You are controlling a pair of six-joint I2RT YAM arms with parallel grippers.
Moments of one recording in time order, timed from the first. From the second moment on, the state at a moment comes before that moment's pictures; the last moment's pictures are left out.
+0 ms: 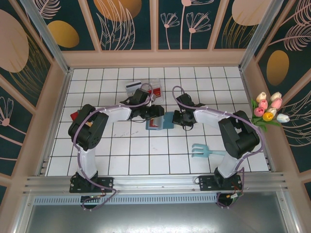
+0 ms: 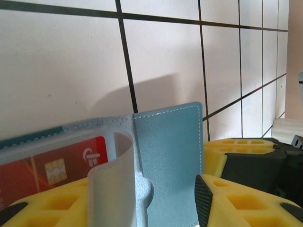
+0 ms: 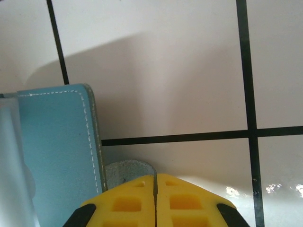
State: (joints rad) left arm -0.58 1.97 1.17 -0.05 0.52 -0.75; right arm 0.52 1.72 0.97 -0.39 -0.08 0.68
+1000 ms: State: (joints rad) left arm -0.67 1.99 1.18 0.05 0.60 -0.81; right arm 0.46 1.47 0.92 -0.40 -0.08 0.78
